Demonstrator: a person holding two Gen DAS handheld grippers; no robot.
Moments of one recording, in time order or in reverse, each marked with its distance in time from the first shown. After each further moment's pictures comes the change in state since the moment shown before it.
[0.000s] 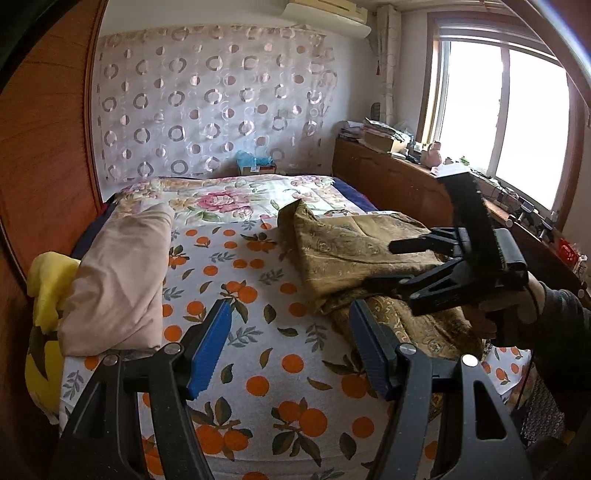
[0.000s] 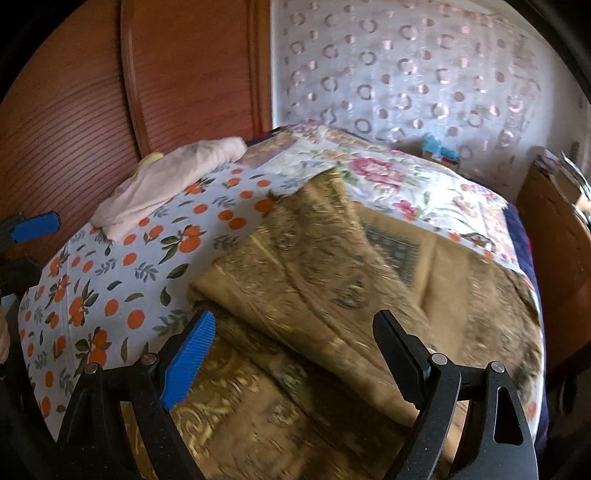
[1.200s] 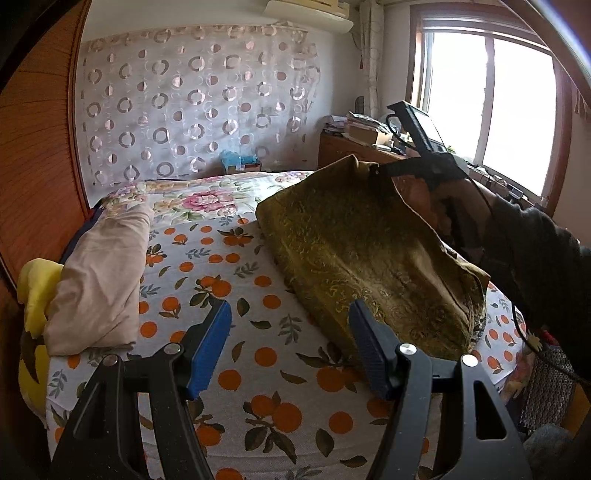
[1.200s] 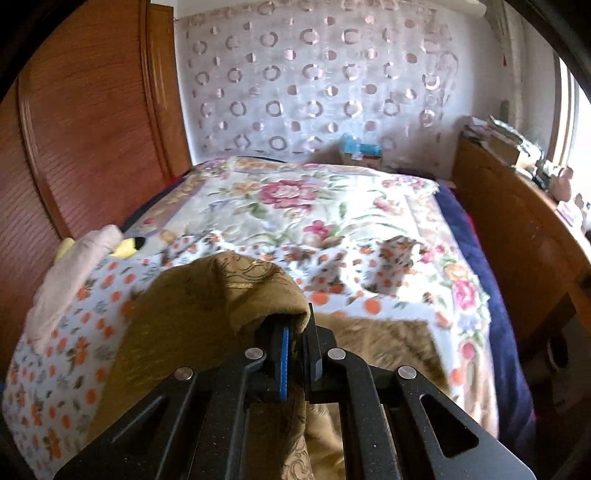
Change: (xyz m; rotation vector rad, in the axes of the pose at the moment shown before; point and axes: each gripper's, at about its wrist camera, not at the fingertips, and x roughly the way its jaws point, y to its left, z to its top) left arm 0.004 -0.024 -0.007 0.055 0.015 -0.038; right arm 0.021 -0.131 0.056 0.266 -0.081 -0.244
